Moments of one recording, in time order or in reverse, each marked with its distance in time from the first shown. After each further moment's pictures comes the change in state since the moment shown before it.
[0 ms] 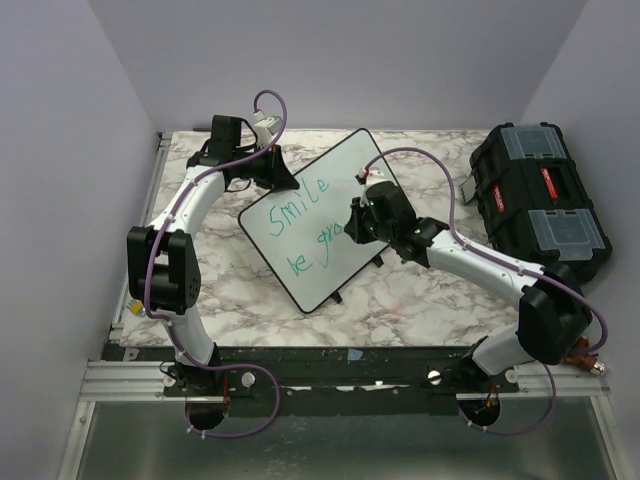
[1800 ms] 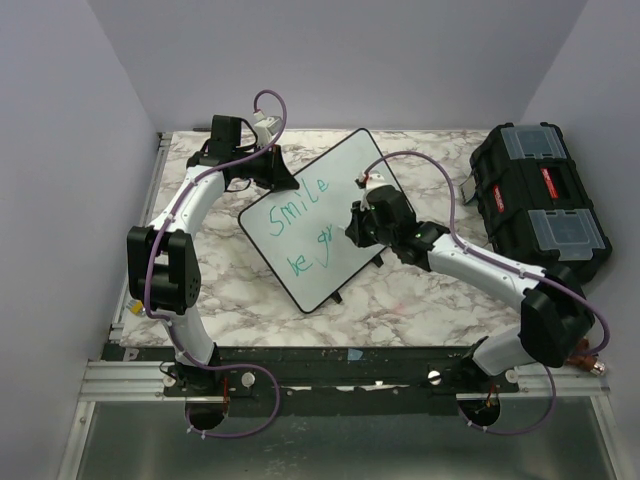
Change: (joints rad) left arm -0.001 0.000 0.003 -0.003 -0.002 0.000; right arm 0.006 -0.014 -0.031 0.019 0.000 -0.022
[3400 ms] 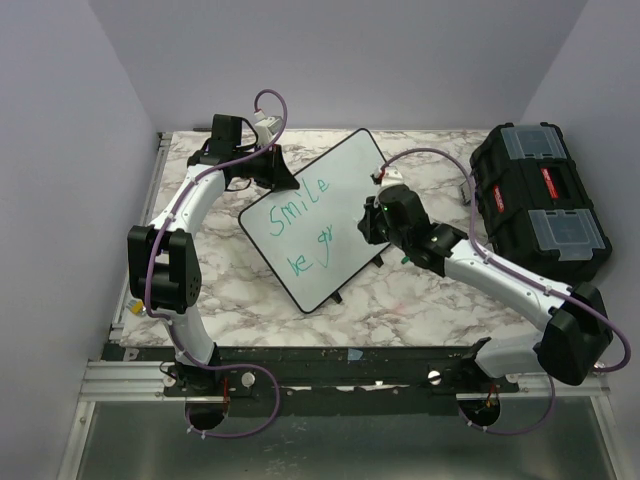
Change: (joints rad) left arm 0.000 0.008 0.013 -0.017 0.000 0.001; right arm 0.002 -0.121 0.020 -0.076 0.149 0.018
